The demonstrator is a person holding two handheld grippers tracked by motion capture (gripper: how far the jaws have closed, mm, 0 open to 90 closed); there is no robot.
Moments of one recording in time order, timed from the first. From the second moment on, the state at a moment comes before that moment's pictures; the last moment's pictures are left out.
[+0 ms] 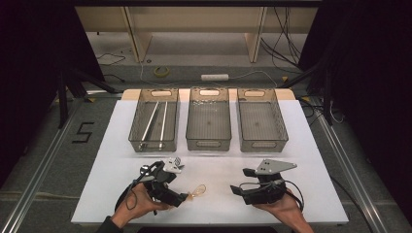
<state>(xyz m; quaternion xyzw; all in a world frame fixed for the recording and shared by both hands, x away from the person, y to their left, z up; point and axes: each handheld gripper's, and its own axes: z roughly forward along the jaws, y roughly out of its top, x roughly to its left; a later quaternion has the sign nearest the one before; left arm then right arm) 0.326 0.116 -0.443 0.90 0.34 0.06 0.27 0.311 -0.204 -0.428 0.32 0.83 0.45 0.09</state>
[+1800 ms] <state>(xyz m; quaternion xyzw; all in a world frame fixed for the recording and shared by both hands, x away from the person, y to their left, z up) 0.319 0.099 -0.463 0.95 0.27 0.03 0.15 0.311 -0.202 -0.428 0.32 0.83 0.45 0.09</state>
